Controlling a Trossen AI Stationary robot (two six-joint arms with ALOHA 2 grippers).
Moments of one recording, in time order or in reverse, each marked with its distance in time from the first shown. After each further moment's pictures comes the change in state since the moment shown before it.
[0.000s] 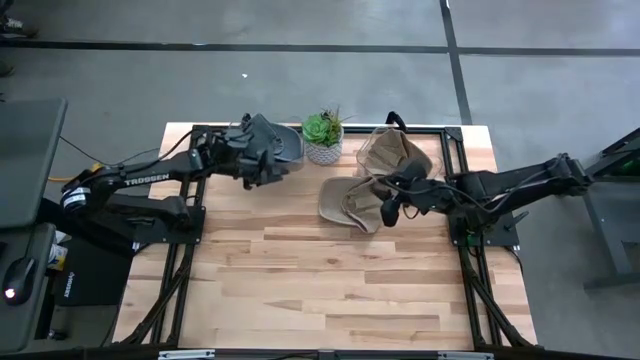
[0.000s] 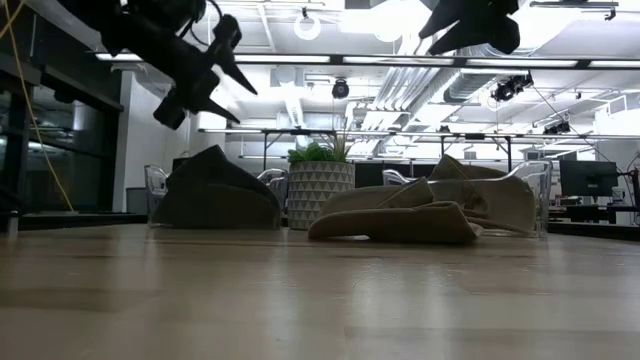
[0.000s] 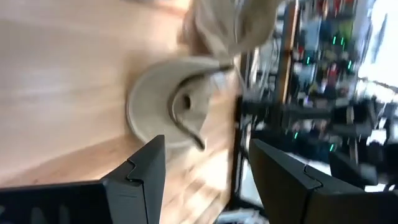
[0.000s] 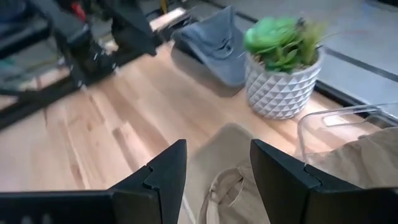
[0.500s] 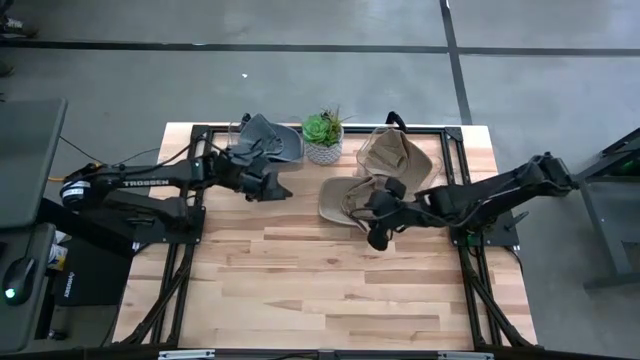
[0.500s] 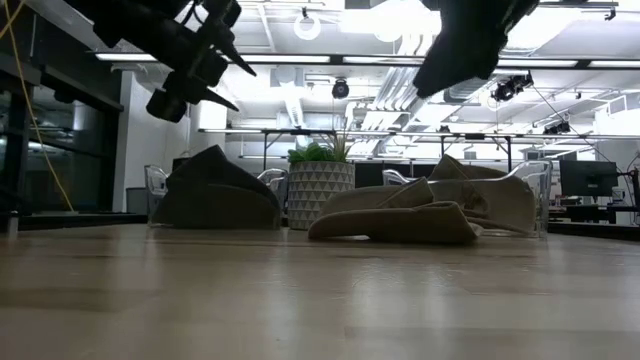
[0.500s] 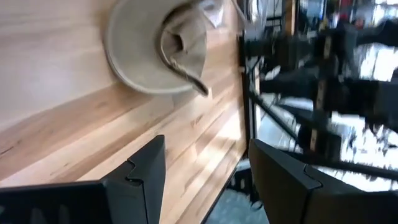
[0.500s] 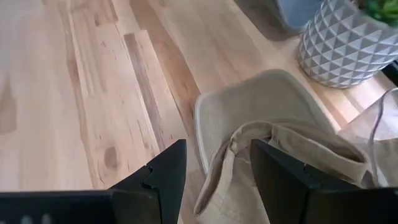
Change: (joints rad) left arm -0.184 0.001 0.000 -0.005 0.020 0.088; right arm 0.033 0.214 0.000 0.000 -0.180 -0.182
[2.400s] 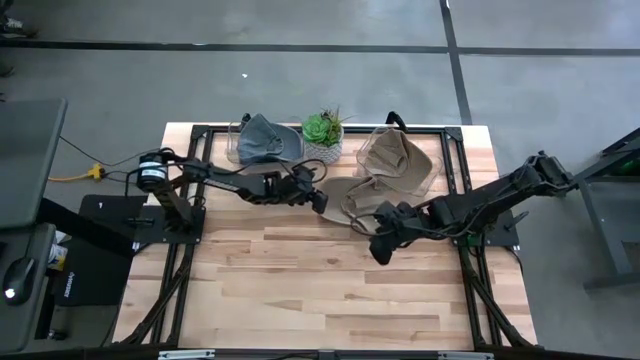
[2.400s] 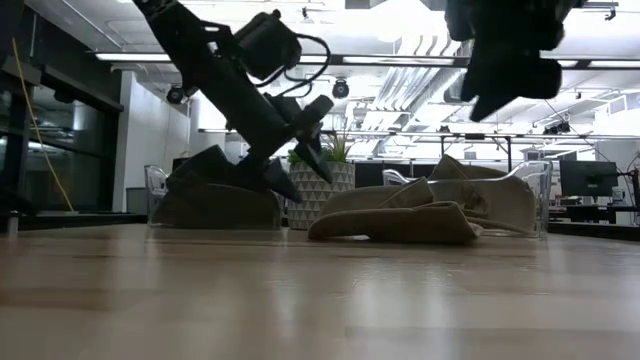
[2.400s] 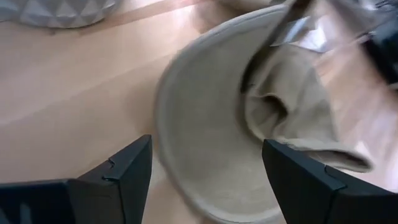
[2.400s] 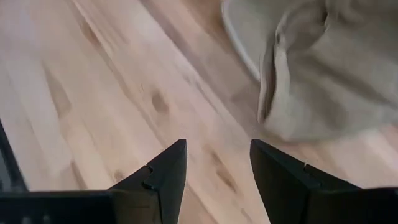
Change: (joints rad) left arm -0.148 0.673 0.229 0.242 -0.542 0.461; right arm 0.106 0.045 0.000 -0.135 -0.162 0.538
